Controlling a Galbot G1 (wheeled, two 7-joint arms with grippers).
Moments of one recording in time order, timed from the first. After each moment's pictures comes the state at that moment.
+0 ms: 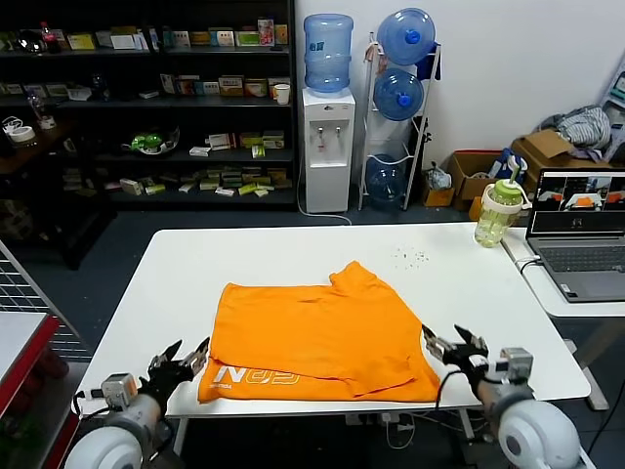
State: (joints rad) left arm 1.46 -0.90 -0.42 -1.98 -0.89 0.24 -0.30; right arm -1.27 1.01 0.45 1.95 0.76 -0.49 0.21
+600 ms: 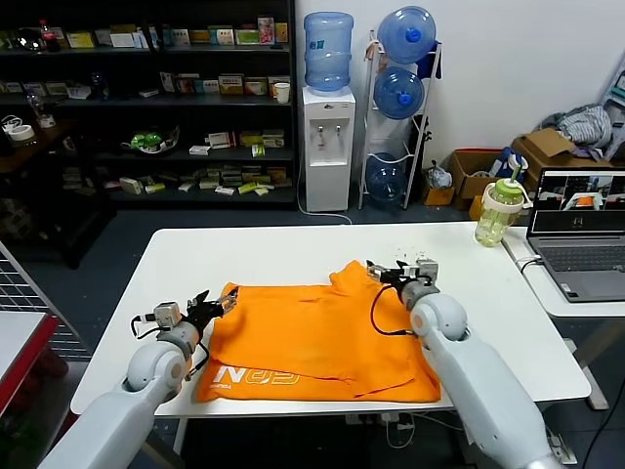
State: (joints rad) left arm 0.89 -0.99 -0.12 -1.49 -0.91 0.23 -0.19; right arm -0.62 1.22 0.09 1.29 0.70 -0.47 0.17
